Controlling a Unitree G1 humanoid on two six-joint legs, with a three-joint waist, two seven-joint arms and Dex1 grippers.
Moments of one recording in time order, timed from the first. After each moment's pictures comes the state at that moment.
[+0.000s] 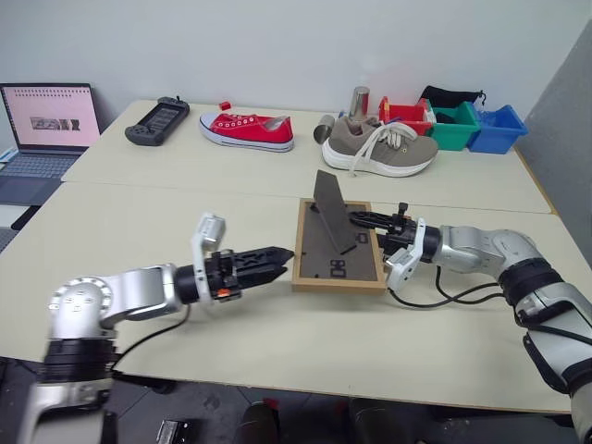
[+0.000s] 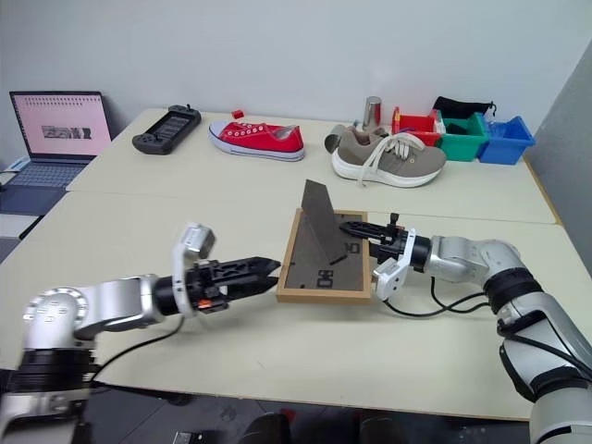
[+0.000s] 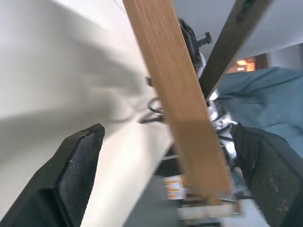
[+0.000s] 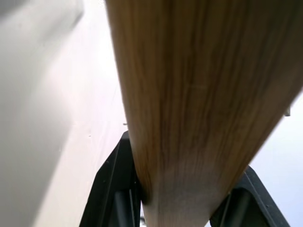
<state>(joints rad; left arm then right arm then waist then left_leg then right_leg) -0.40 0.79 0.20 0.05 -1.91 1.32 -0.09 -0.89 -0.68 0.54 0.82 -0.69 -1.21 -0.10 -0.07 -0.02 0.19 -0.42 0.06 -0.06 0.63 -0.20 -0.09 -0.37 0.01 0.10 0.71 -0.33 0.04</state>
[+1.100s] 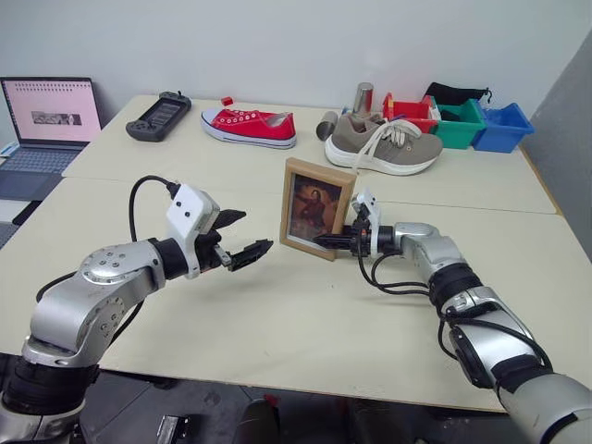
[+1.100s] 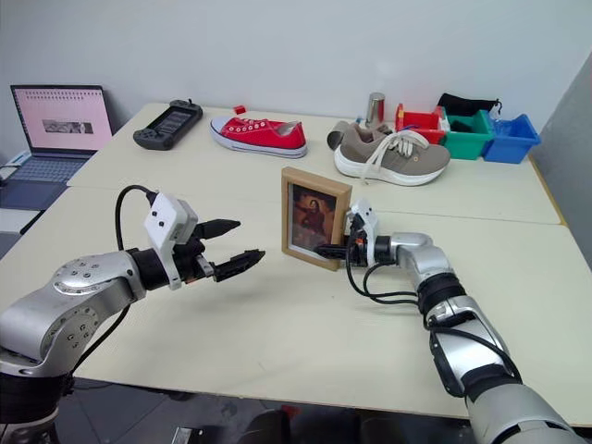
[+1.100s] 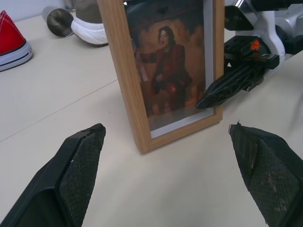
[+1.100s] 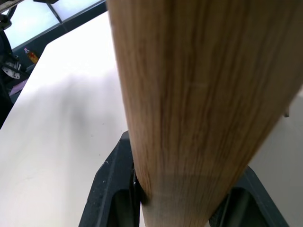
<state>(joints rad) -0.31 0.86 0.07 -0.37 -0.68 0.65 -0.60 -0.95 -0.26 0.22 0.87 0.33 0.23 1.11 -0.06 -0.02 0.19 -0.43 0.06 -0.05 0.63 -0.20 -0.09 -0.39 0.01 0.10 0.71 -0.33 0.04</state>
